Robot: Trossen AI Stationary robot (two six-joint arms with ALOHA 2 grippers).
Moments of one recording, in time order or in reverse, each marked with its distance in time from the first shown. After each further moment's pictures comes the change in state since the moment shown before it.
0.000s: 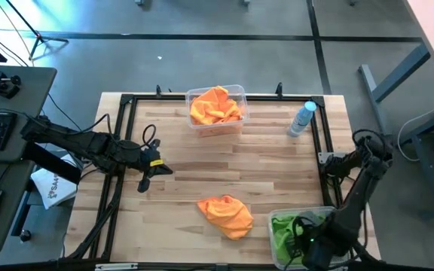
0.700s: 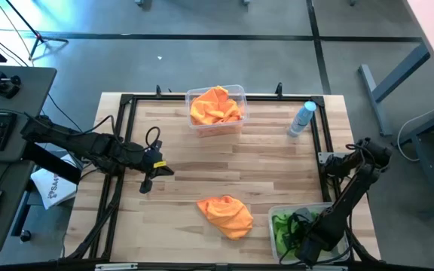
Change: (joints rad) left arm 0.000 0.037 -0.001 0.000 0.000 -0.001; right arm -0.007 0.037 -0.343 0.262 -0.003 -0.022
